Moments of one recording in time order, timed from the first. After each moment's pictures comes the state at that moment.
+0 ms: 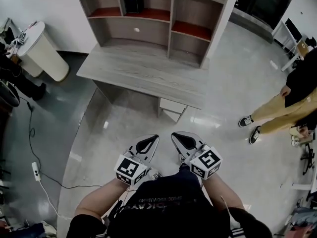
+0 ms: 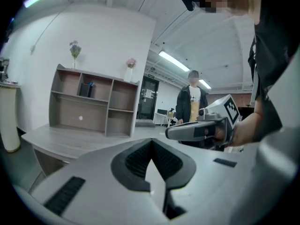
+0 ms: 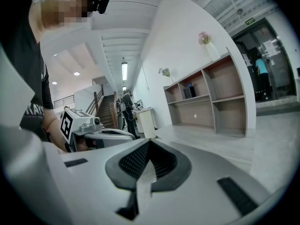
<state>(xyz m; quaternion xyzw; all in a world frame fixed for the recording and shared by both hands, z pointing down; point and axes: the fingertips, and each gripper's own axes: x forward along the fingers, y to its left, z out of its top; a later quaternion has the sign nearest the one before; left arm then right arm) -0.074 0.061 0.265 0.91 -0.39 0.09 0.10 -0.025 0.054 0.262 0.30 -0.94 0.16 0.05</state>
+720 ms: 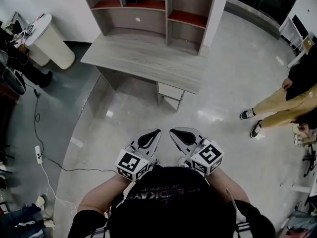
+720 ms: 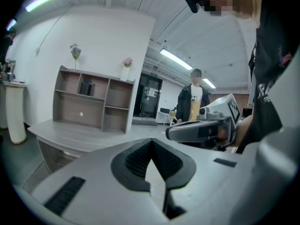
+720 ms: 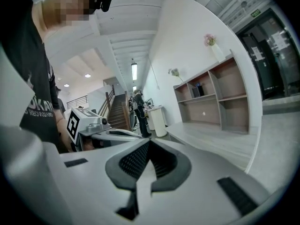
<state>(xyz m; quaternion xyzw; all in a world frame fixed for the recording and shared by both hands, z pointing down) -0.014 0.122 0.258 0.90 -0.42 0.10 0.12 0.020 0.122 0.249 0.23 -0.96 0.16 0.05</state>
